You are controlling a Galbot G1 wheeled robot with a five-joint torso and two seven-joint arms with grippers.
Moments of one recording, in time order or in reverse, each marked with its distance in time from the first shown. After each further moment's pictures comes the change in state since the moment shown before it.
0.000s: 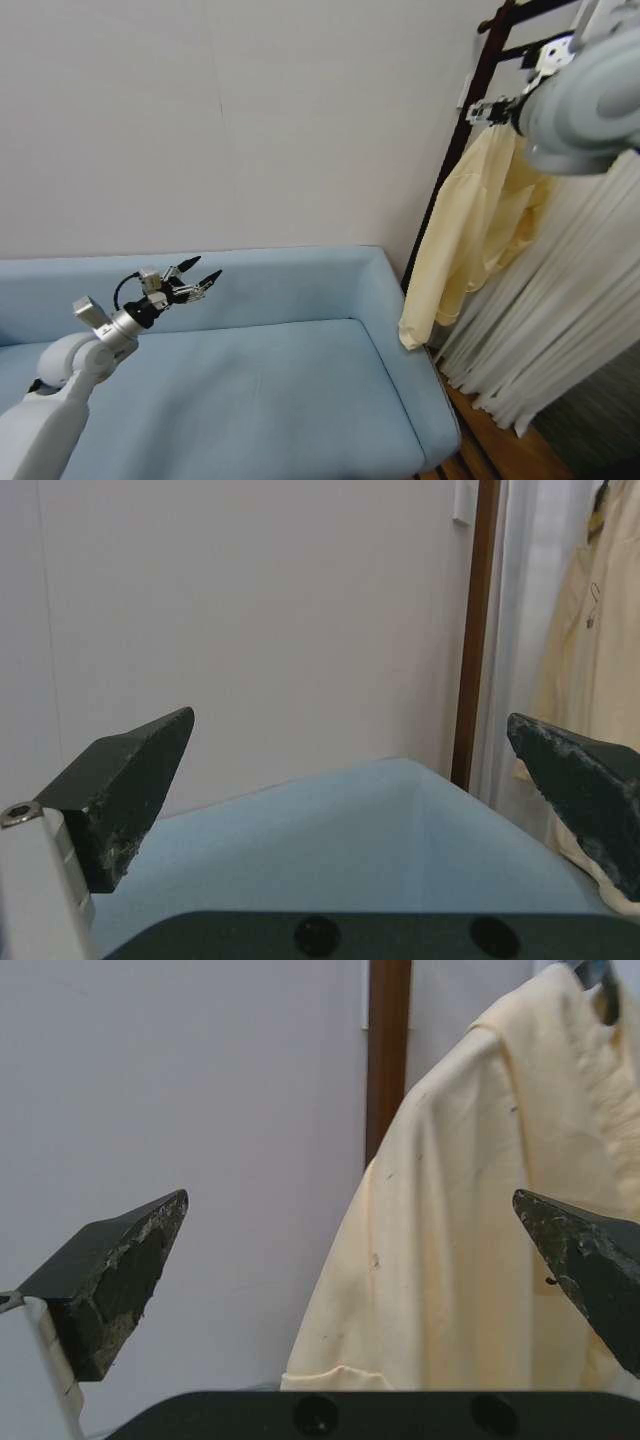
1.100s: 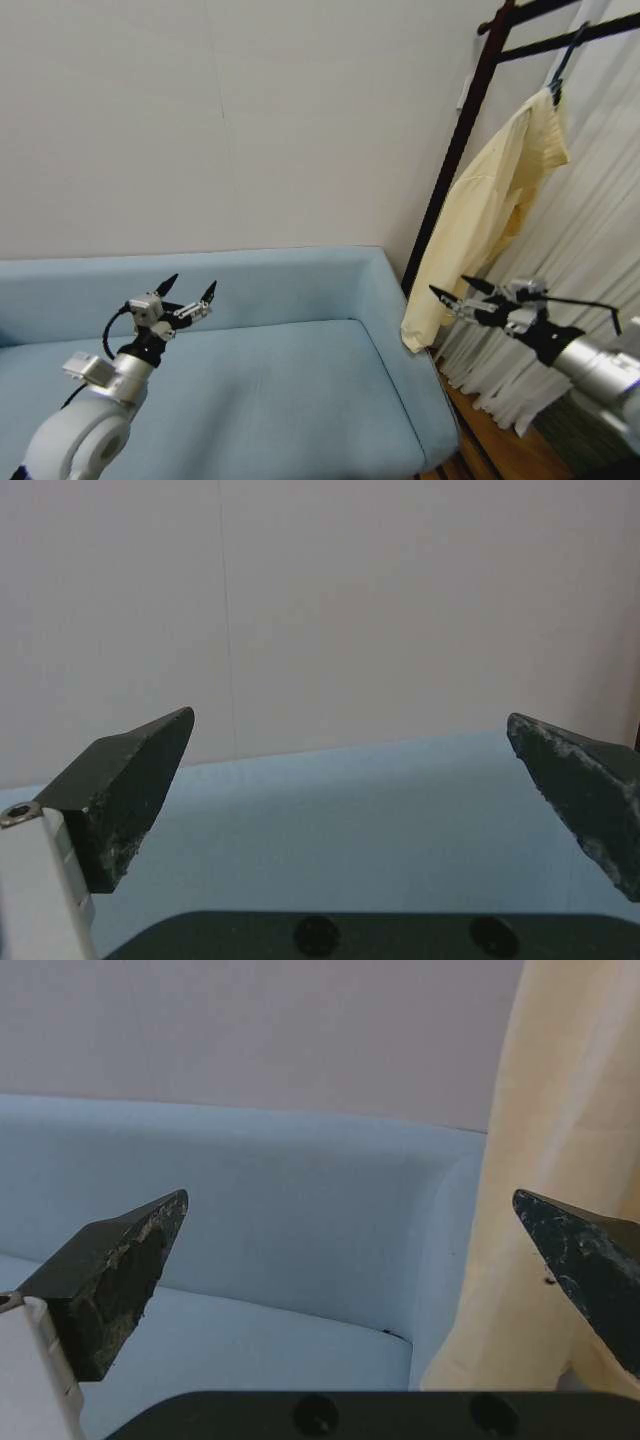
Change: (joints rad) left arm 0.478 -0.125 -0.044 -0.443 0.282 -0.088 -0.595; right arm 0.019 -0.937 -0.690 0.368 -0.698 0.156 -1.167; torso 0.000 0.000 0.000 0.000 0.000
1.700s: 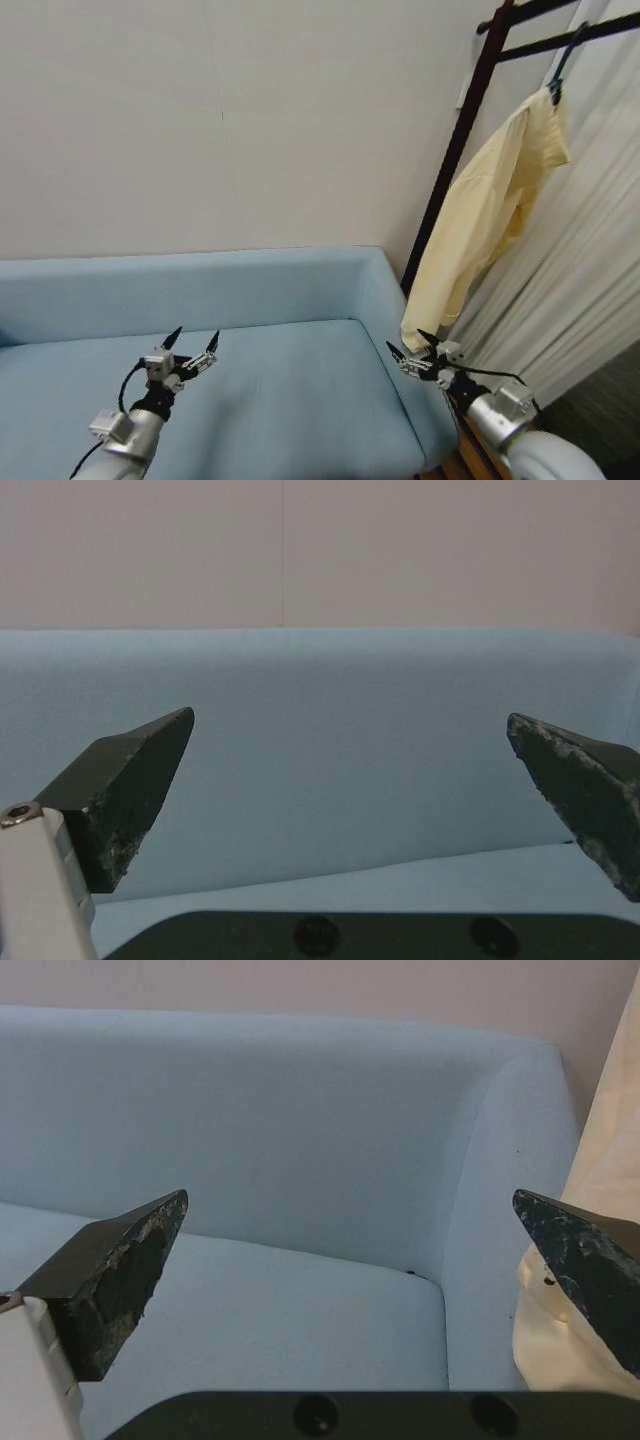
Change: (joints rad) left arm 0.158 -0.180 0.053 0.082 0.162 -0.091 0.031; right arm 0.311 -0.312 -0.597 -0.085 -0.535 0.007 -0.002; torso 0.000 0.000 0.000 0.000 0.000
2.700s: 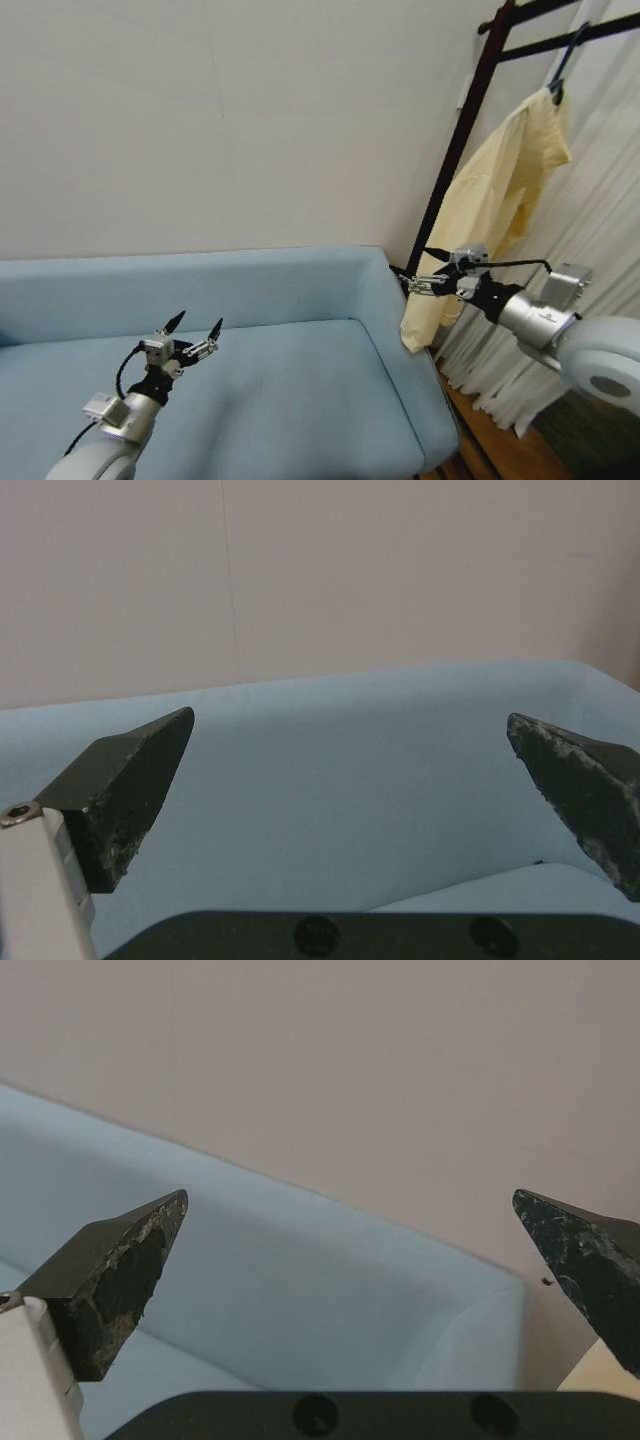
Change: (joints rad) left arm -0.082 0.141 -0.016 -0.031 -0.083 0.051 0.017; right arm -0.109 0.876 0.659 -0.100 0.793 -0.064 0.165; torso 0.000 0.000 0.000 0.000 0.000
